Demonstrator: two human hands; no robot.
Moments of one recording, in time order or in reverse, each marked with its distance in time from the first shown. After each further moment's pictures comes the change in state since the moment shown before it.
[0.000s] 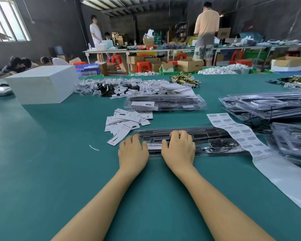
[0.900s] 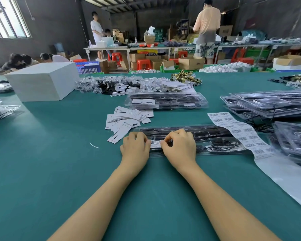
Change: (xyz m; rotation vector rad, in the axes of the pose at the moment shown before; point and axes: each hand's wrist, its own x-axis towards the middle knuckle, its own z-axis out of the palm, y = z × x) left_hand -0.003 0.001 -0.003 -0.039 0.009 0.129; right_hand 0.000 0.003 -0.008 0.194 -0.029 -0.061
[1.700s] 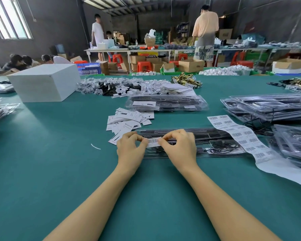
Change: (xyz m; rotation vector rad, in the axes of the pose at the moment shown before) left_hand -0.004 -0.006 -0.013 -0.441 0.110 -0.102; right_hand -0.004 -0.011 -0.011 0.278 0.020 0.062
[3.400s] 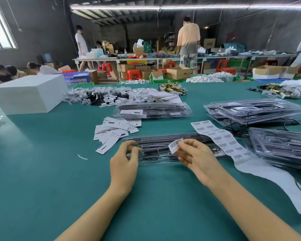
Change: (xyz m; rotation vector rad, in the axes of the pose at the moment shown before) left_hand -0.037 0.024 0.009 -0.214 0.079 0.064; right_hand -0.005 0.035 -0.084 0.957 -0.224 0.469
